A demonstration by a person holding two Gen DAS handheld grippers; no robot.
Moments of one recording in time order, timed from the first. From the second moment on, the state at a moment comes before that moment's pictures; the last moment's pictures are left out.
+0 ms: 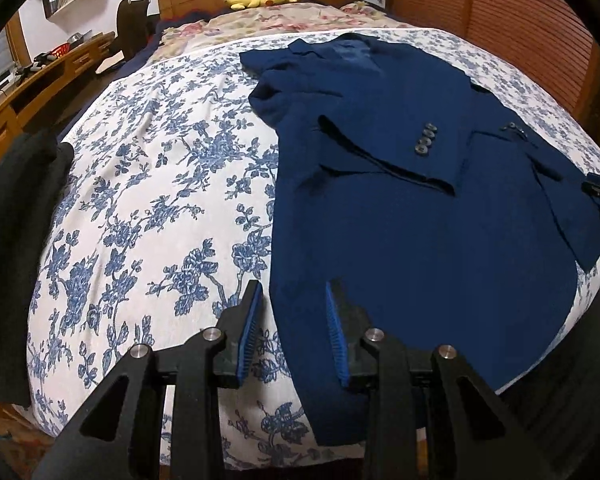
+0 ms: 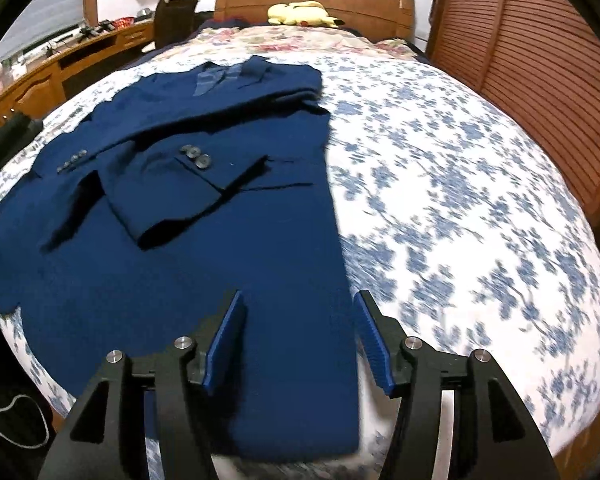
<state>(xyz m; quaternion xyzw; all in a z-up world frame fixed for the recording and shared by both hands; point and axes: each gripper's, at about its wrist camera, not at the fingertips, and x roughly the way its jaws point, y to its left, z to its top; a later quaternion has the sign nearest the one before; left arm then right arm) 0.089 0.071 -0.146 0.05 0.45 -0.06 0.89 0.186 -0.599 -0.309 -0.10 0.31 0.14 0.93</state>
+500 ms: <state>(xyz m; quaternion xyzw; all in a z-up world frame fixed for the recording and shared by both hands) 0.064 0.066 -0.145 0.03 0.43 -0.07 0.90 0.171 -0.604 -0.314 -0.08 0.32 0.18 0.93</state>
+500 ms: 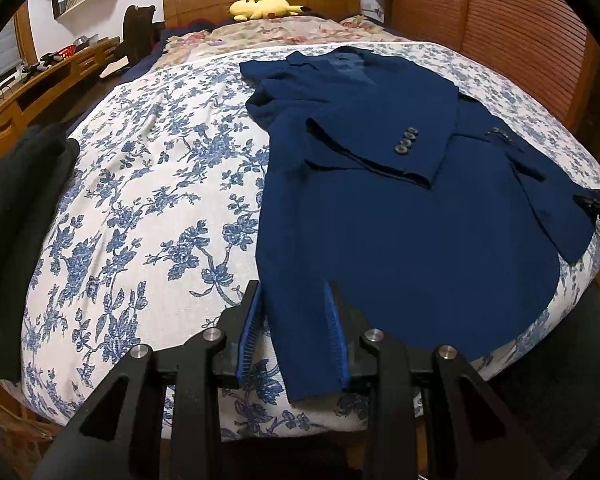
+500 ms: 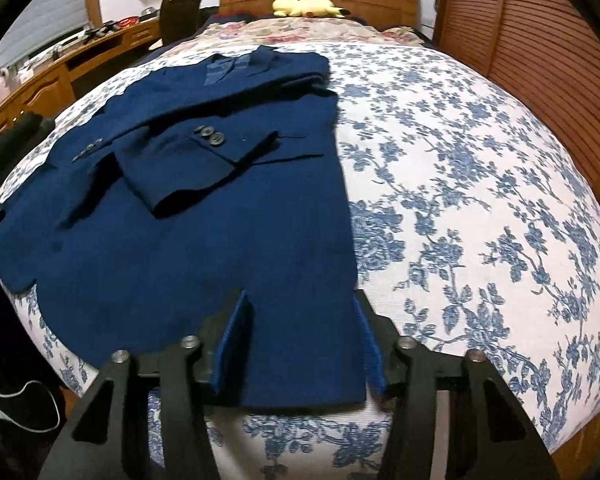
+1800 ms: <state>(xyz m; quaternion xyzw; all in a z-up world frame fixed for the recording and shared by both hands) 0.039 0.057 -0.067 0.02 0.36 -0.15 0.92 0.145 -0.598 -0.234 0.01 0.22 0.28 0.94</state>
